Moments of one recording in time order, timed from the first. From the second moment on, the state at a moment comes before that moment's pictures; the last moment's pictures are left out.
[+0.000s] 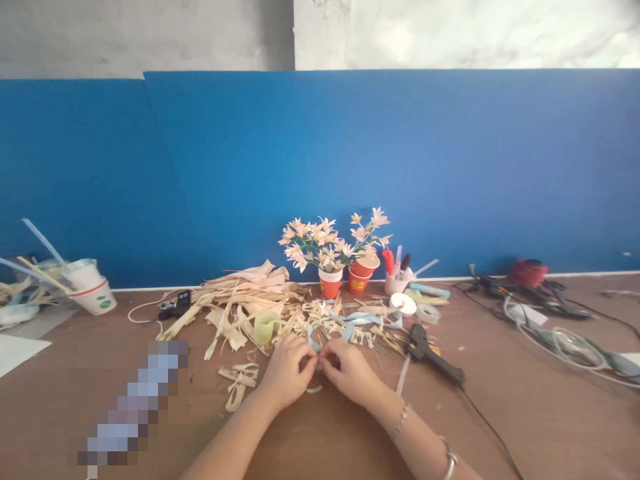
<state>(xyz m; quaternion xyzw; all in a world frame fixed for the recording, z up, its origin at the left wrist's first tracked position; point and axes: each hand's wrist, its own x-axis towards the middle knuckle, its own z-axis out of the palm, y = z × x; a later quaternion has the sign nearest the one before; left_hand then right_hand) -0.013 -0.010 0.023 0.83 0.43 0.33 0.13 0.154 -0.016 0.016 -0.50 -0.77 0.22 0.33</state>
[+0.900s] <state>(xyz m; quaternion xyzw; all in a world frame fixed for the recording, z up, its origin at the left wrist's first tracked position) -0.005 -0.010 0.019 0.78 0.50 0.36 0.09 0.147 -0.015 0.017 -0.52 -0.72 0.19 0.41</state>
